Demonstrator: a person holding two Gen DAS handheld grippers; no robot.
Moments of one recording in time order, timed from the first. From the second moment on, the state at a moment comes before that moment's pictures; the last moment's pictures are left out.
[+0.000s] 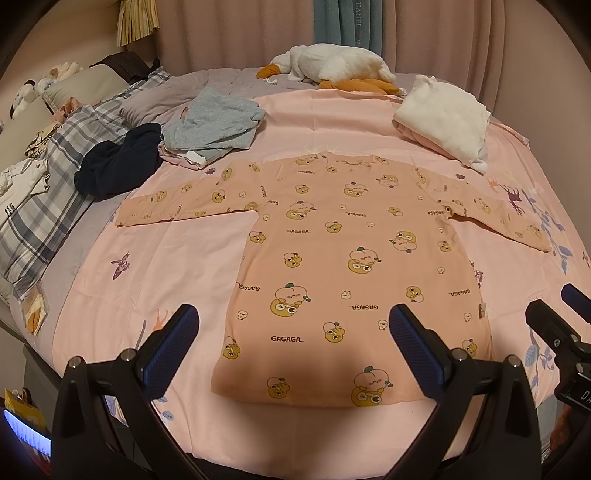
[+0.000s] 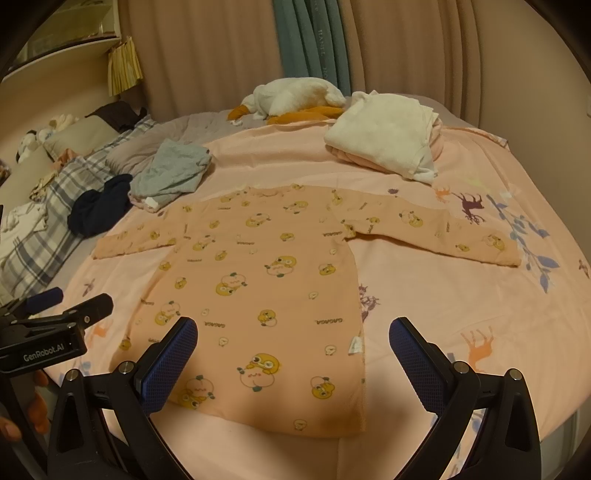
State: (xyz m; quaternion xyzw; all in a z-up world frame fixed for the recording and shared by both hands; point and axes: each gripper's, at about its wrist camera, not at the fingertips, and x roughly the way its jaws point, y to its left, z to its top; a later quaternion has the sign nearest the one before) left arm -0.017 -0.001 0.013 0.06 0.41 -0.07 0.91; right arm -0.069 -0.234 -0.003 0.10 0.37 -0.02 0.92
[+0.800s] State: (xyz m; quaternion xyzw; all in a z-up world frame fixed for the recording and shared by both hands) left arm -0.015 -0.003 0.010 0.06 0.42 -0.07 0.90; right arm -0.069 -0.233 -0.004 0.10 0.37 -0.02 0.92
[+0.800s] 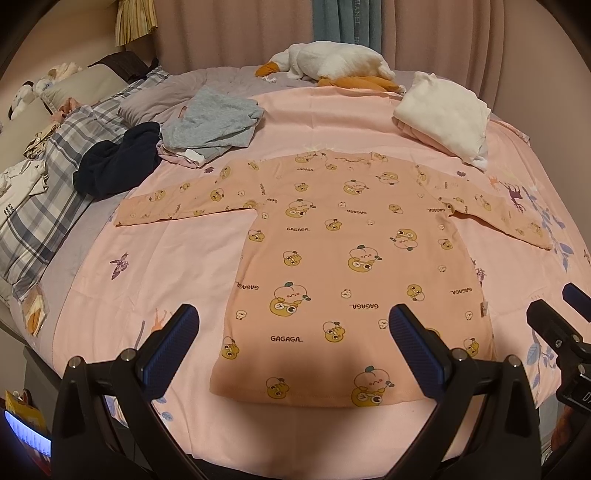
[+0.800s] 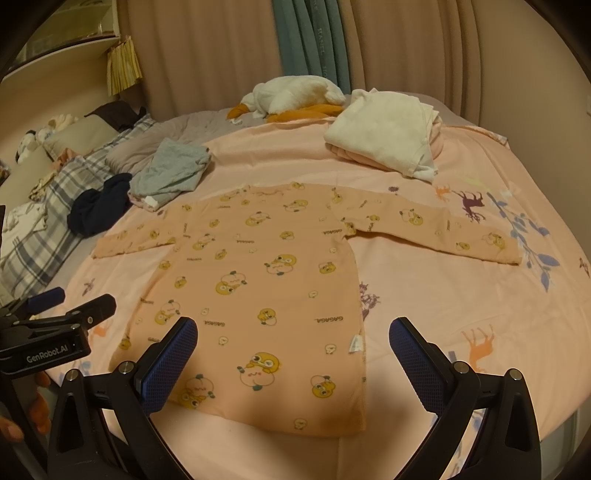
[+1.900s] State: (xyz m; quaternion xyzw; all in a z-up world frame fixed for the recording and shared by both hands) left arm 0.041 0.002 -0.070 -0.11 0.49 -0.16 0.85; right arm -0.063 -0.385 -0.090 0.37 0.35 -0.07 0.85
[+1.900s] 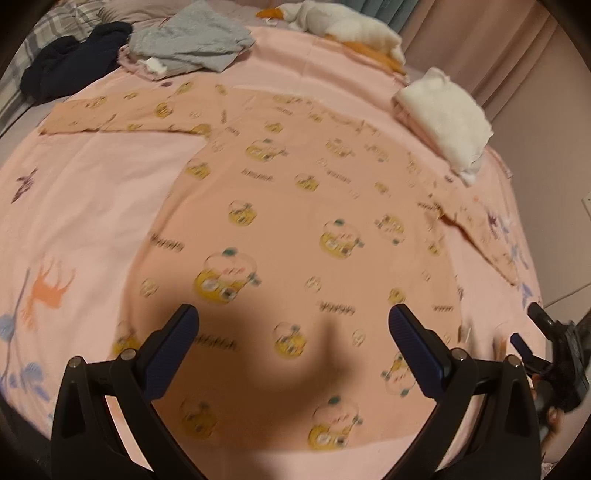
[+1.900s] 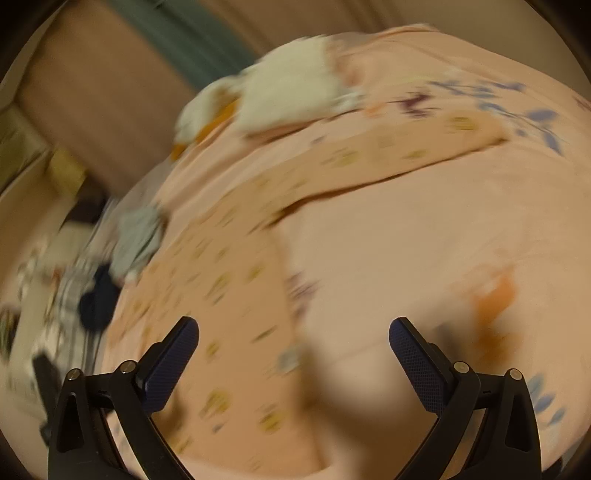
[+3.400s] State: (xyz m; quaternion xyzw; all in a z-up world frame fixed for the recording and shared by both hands) left arm 0.139 0.034 -0.057 -0.12 0.48 -0.12 0.86; right arm 0.120 -0.408 0.079 0.25 0.27 -0.10 0.92
